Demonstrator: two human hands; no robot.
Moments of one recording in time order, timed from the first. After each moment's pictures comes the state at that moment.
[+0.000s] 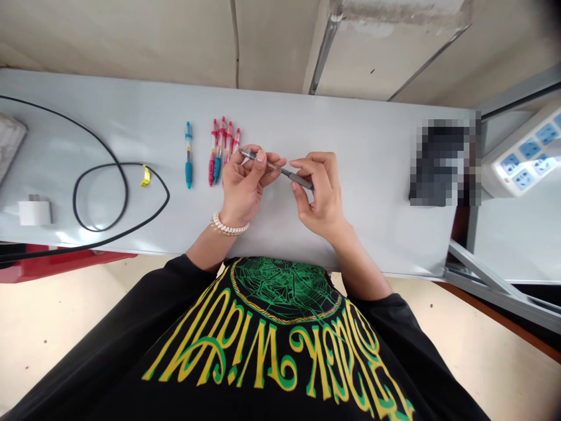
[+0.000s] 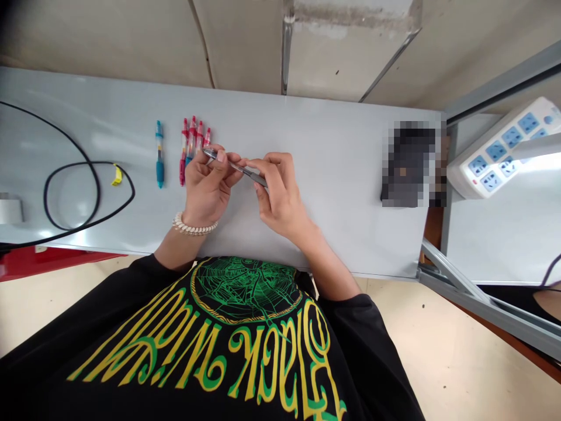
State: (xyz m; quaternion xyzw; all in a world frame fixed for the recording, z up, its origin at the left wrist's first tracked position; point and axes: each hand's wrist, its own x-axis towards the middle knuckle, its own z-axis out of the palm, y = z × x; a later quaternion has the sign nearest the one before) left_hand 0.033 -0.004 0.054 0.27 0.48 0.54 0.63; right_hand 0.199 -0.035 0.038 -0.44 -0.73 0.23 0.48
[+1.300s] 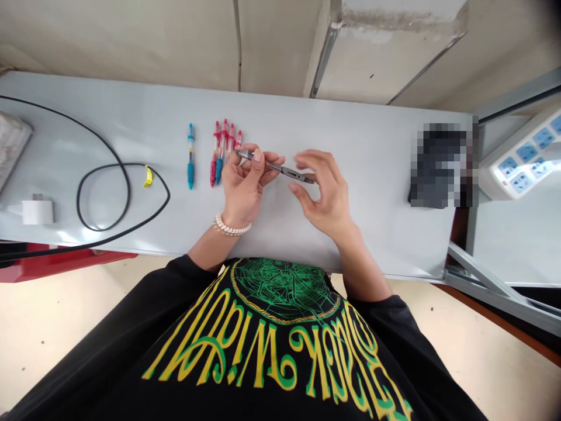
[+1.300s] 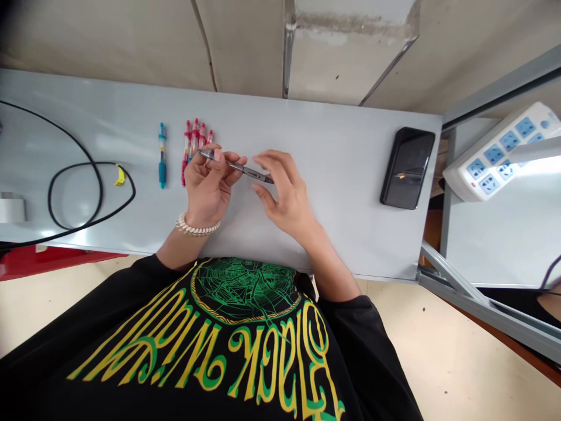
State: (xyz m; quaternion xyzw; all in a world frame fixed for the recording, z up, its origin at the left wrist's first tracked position) left_hand 0.034 -0.004 0.052 0.26 0.47 0.57 0.63; right_hand 0.207 -0.034 0.042 -0.49 -0.69 0.30 0.44
